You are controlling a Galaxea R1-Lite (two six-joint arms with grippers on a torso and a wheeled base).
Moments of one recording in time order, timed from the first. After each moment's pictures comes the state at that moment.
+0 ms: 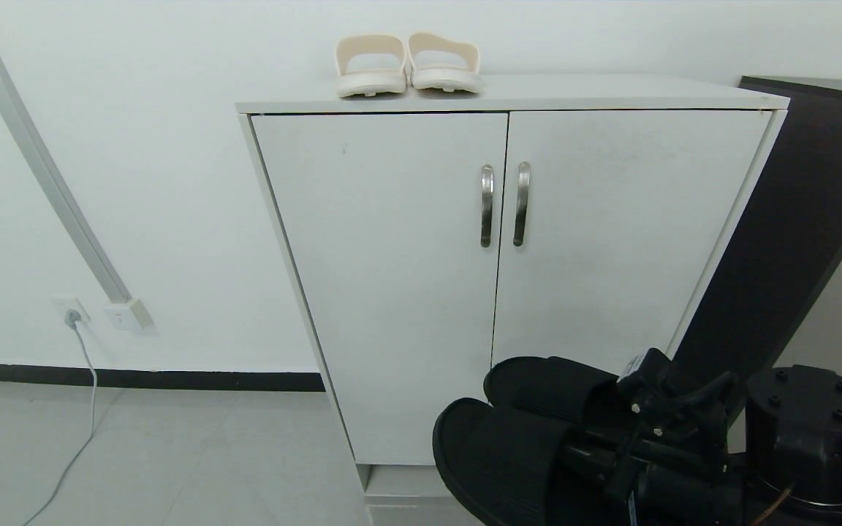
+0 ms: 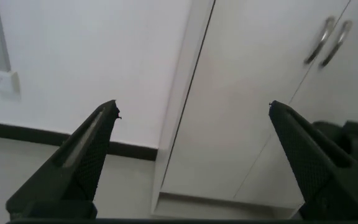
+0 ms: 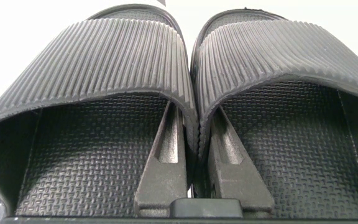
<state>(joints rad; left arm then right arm) -0.01 0.06 -0.18 0.00 0.02 -0.22 0.80 1.61 -0.36 -0.96 0.07 0.01</state>
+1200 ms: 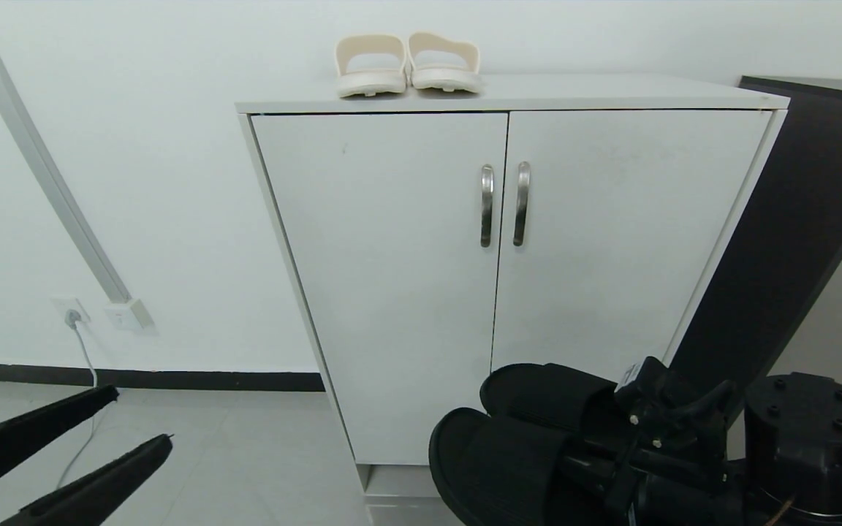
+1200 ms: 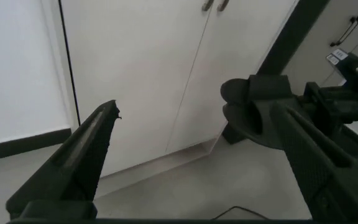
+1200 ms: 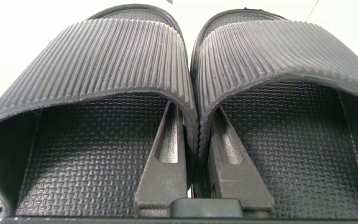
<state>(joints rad) -0.21 0.79 -0.30 -0.40 -0.35 -0.18 0.81 1.61 -0.35 -0.96 0.07 0.01</state>
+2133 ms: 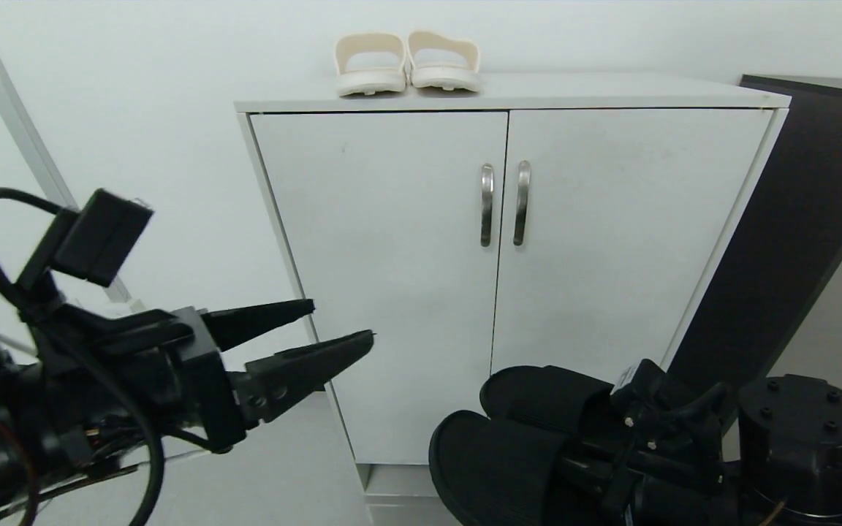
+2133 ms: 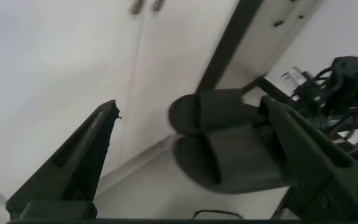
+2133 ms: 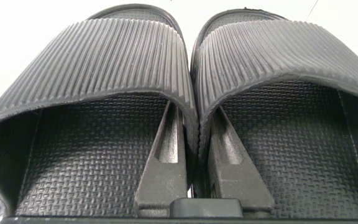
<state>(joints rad) -0.56 1.22 -0.57 -0.58 -0.30 -0.20 0.81 1.62 -0.35 -0.96 0.07 0.01</state>
